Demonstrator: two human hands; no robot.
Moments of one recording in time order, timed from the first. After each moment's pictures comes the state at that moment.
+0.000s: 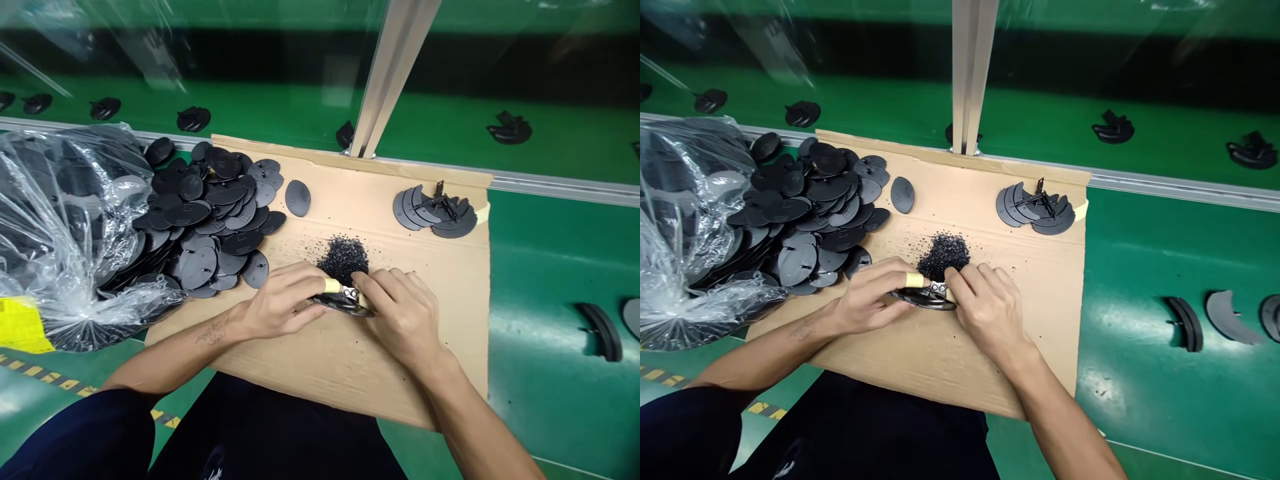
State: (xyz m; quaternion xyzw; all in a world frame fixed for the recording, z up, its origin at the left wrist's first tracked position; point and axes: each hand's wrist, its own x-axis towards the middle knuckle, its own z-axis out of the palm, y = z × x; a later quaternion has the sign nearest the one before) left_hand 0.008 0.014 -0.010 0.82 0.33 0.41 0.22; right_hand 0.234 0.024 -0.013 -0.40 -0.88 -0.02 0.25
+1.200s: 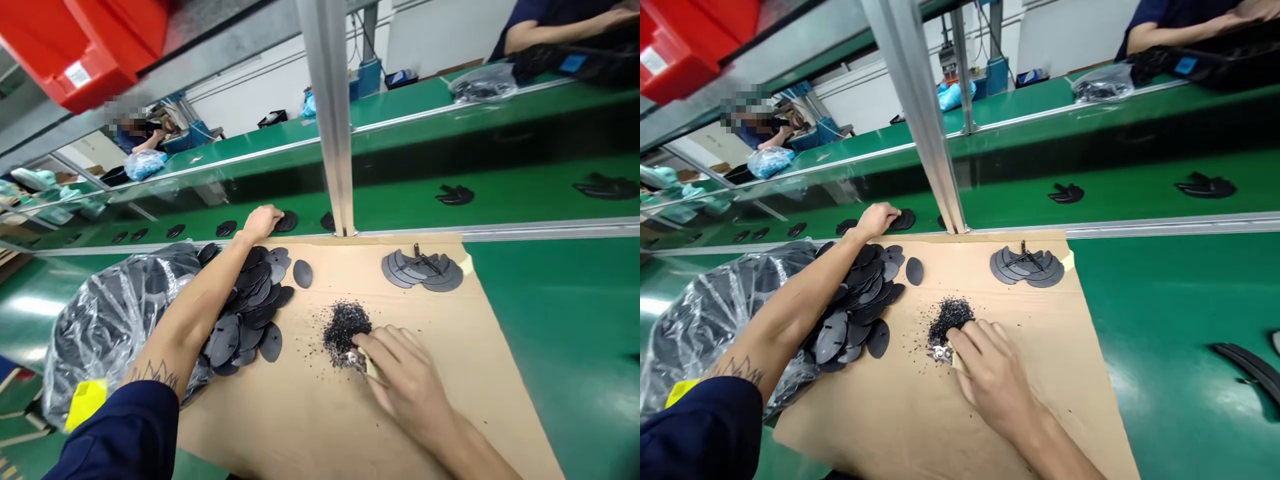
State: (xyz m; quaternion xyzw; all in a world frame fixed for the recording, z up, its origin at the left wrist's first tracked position) left_hand -0.061 0.263 0.045 0.76 0.65 0.04 0.01; right_hand 0.241 0.023 -0.015 -0.38 -0.83 0.06 0.40
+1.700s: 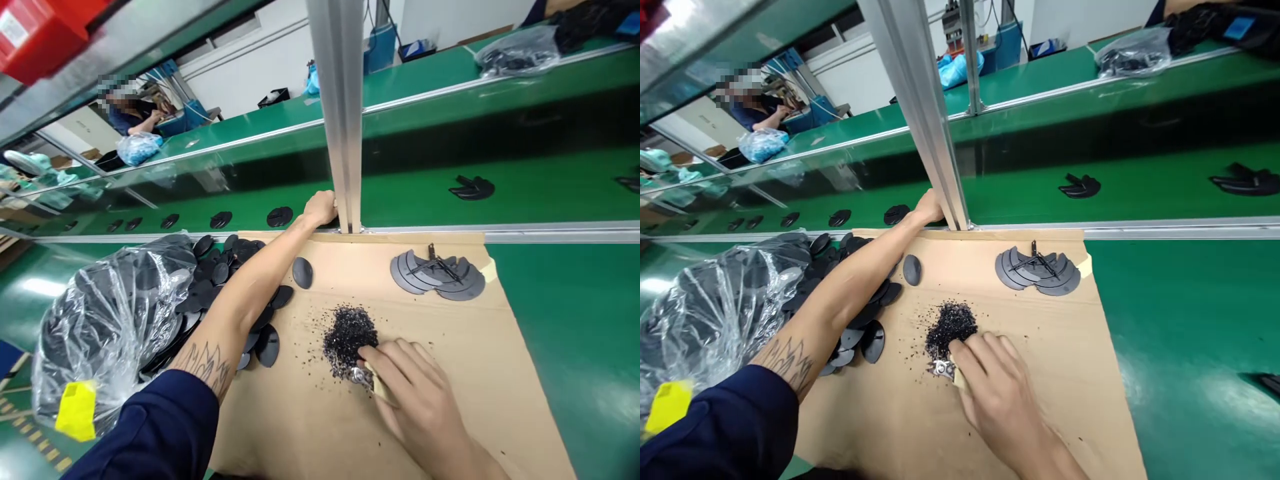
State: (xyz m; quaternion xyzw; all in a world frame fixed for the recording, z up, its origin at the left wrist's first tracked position) left_hand 0.053 0.314 0.003 0.73 0.66 0.10 0.13; right_hand 0.246 0.026 -0.018 -0.38 -0.84 0.08 0.38
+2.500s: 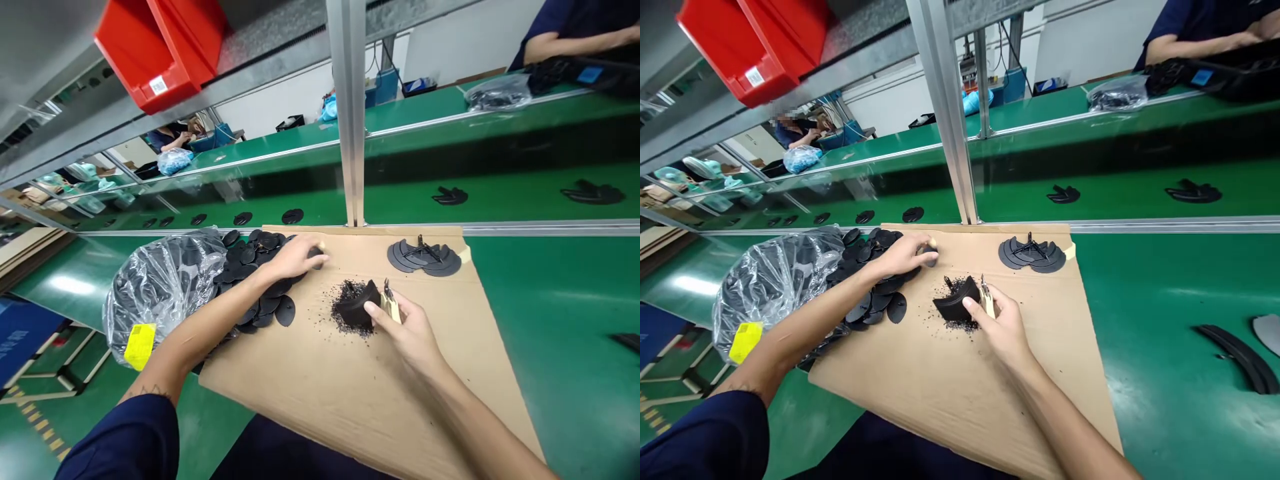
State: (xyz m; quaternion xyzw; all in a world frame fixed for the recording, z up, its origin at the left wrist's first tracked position) left_hand -0.016 0.132 0.036 0.81 0.53 0.12 0.21; right_hand 0.230 0.031 -0.010 -0.42 -0.54 0.53 0.51
